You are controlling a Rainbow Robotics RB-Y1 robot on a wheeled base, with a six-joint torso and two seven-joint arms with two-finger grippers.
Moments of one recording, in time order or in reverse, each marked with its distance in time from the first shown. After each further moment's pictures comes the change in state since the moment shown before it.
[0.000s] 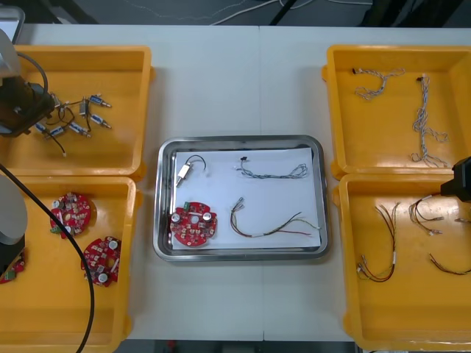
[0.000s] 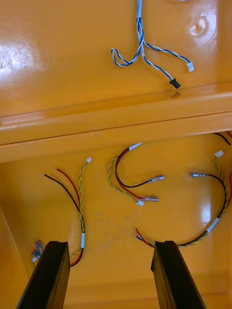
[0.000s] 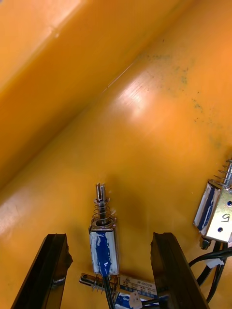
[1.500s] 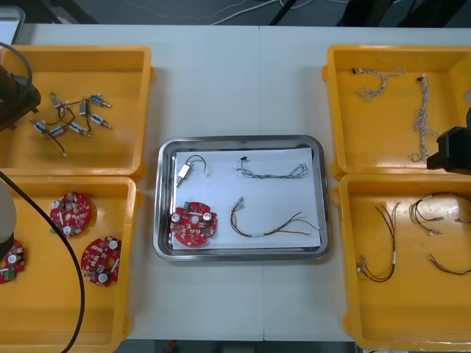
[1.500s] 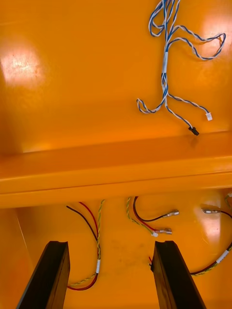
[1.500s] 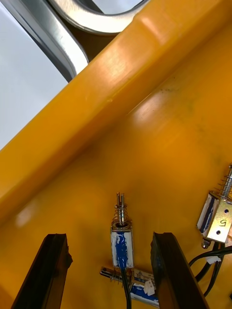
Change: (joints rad) right arm -0.172 0.000 0.079 0.132 0.031 0.000 0.011; left arm 0.000 0.038 -0.006 -0.046 0.019 0.065 0.000
